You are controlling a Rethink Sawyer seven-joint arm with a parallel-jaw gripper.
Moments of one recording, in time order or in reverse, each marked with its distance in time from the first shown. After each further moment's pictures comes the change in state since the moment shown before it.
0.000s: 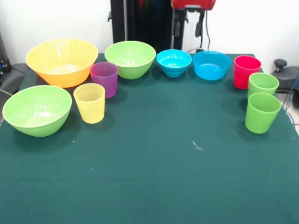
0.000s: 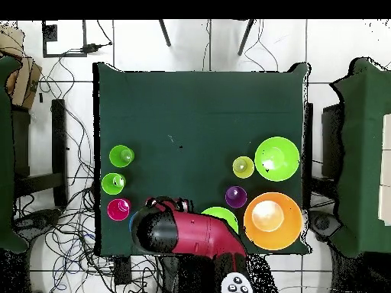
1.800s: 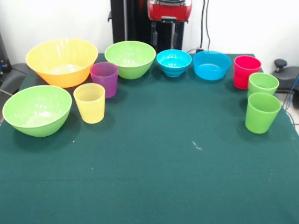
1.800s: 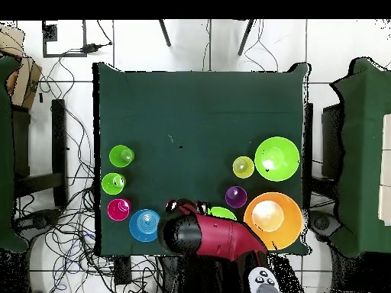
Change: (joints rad) arm -0.127 0.054 0.016 0.021 -0.103 -0.092 0.000
